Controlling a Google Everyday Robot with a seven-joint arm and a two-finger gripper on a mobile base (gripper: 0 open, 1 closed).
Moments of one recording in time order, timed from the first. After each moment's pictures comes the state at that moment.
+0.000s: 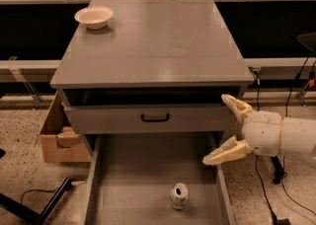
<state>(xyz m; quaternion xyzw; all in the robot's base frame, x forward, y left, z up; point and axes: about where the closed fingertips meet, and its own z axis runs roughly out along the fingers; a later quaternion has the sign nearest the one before) 0.464 -0.153 0.798 -0.49 0.66 0.23 0.53</state>
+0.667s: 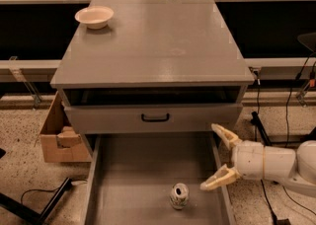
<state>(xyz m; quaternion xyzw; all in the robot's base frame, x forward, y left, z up) 0.454 -0.155 0.688 -0.50 0.64 0.27 0.52</state>
